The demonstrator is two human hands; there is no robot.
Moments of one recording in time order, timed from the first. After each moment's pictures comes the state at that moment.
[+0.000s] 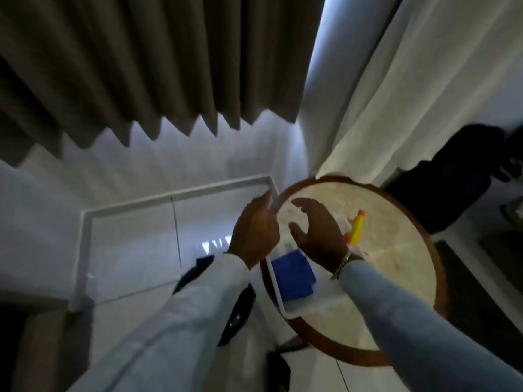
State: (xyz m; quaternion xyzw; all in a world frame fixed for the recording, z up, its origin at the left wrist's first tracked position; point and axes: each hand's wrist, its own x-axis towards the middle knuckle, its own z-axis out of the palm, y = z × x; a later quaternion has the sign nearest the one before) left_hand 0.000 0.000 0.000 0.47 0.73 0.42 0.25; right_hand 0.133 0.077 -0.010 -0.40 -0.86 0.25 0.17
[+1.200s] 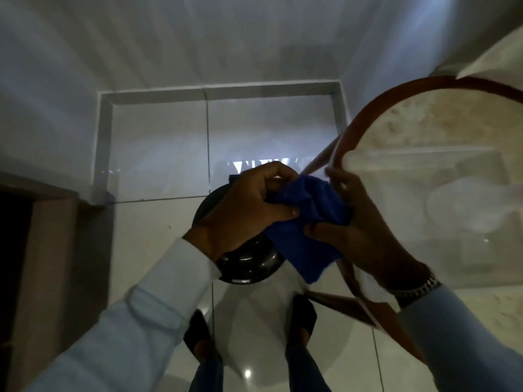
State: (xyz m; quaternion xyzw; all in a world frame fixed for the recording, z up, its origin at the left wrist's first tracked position) left_hand -0.091 -0.080 -0.172 0.33 0.60 0.51 0.52; right_hand 0.076 0.022 -0.171 -0.35 -0.70 0.61 0.08
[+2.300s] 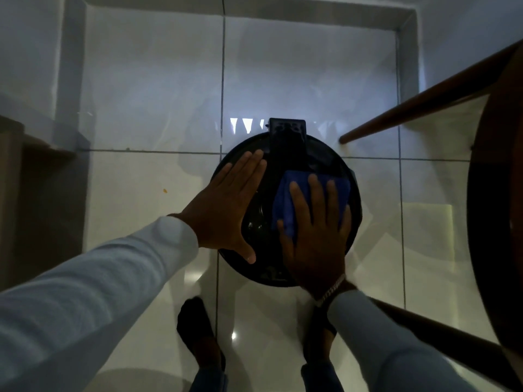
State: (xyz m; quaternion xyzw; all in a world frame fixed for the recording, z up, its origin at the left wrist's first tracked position) left_hand -0.177 -0.176 -0.439 0.62 0.73 0.03 0.29; right_hand 0.009 -0.092 -0.457 -0.38 -0.91 0.14 0.01
